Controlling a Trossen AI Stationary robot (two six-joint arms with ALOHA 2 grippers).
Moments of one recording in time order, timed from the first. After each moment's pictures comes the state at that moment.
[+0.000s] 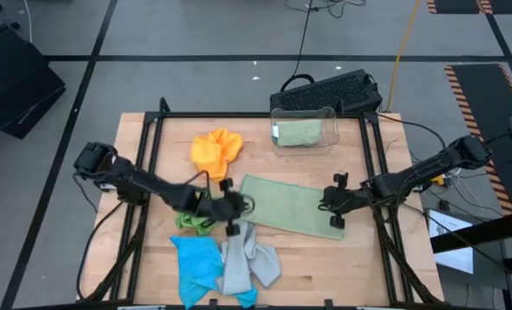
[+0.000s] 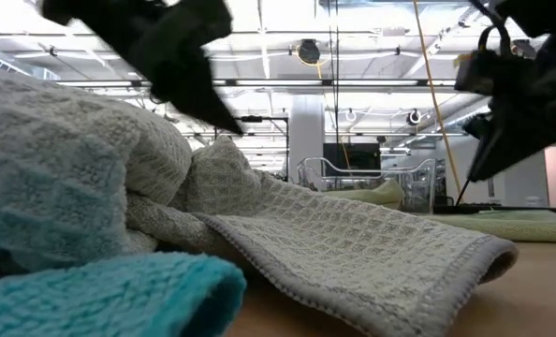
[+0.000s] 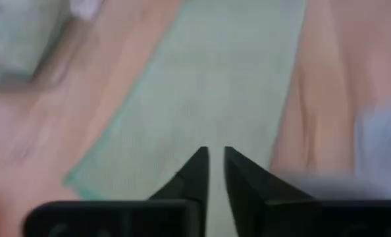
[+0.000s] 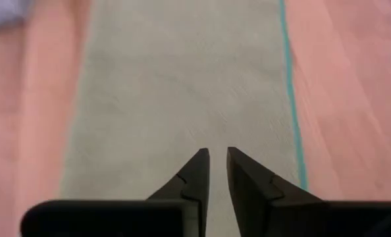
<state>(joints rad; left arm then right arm) -0.31 1.58 0.87 -0.06 -0.42 -0.23 0.34 0.98 0.39 -0.36 0.28 0.42</state>
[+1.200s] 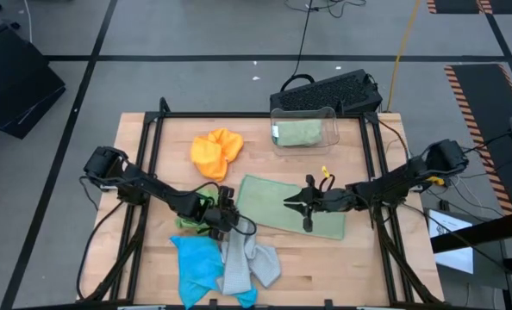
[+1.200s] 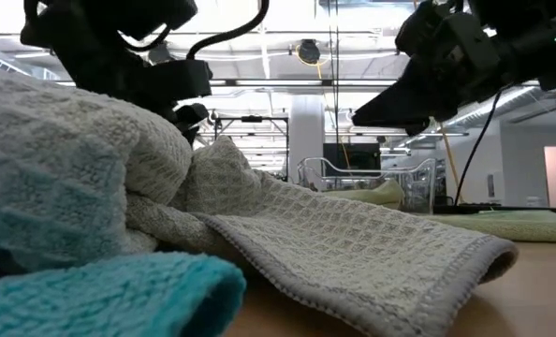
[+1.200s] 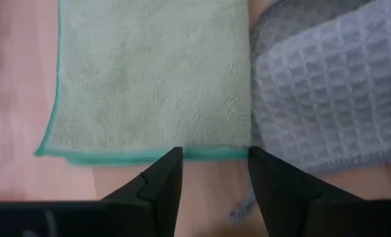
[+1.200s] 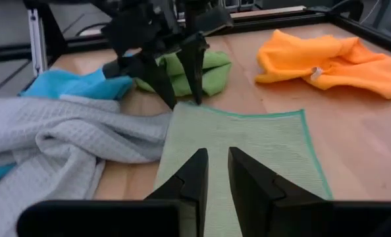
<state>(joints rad) -0.33 1.69 0.86 -0.25 -0.37 0.12 0.28 1.41 0.39 0.66 0.34 0.24</state>
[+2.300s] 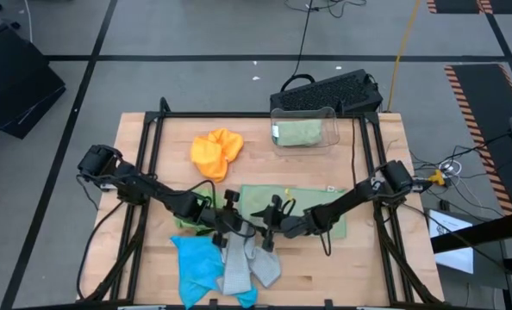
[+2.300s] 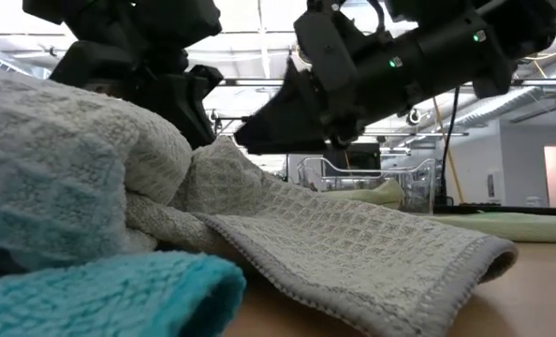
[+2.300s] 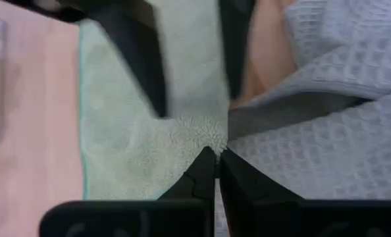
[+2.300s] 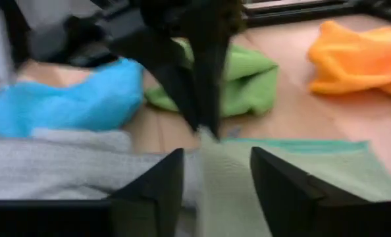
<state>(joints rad) -0.36 1.63 0.91 -0.16 -0.28 0.13 0.37 1.96 0.89 0.65 0.51 0.28</state>
